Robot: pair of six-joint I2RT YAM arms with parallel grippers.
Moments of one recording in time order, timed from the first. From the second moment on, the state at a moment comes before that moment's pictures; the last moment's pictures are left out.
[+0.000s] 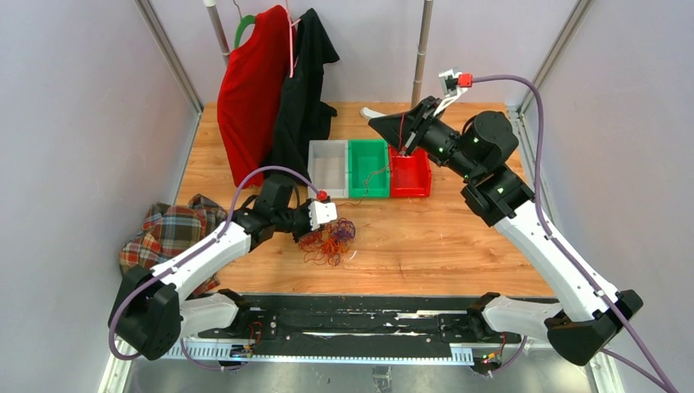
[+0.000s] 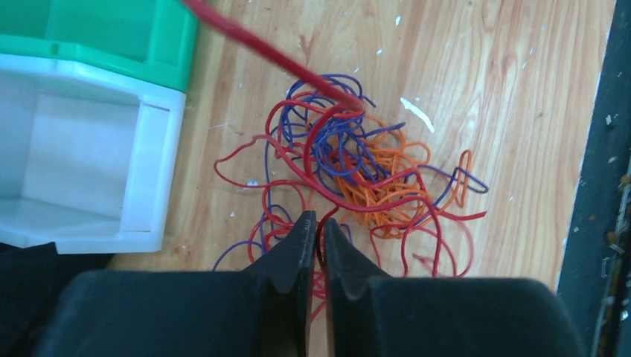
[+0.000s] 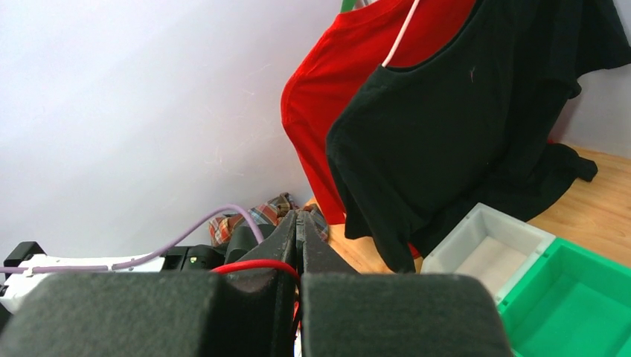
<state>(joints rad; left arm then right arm) -0.52 1.16 0.68 -0.28 0.56 0.73 0.61 1.17 1.35 0.01 -0.32 0.52</state>
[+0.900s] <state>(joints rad) -0.52 0.90 1.28 -0.47 0.22 1.00 0.60 1.12 1.10 -0.08 -0.30 0.35</state>
